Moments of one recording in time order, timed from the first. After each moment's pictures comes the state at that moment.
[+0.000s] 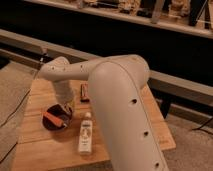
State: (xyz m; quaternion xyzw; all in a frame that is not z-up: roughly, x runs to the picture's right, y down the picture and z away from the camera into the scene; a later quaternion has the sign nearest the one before) arm -0.188 0.126 0.775 -0.37 0.26 0.44 0.78
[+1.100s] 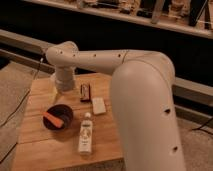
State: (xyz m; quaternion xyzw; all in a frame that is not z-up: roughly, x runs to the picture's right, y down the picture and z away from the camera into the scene) arm -0.193 0.056 0.732 -0.38 0.15 0.50 0.77
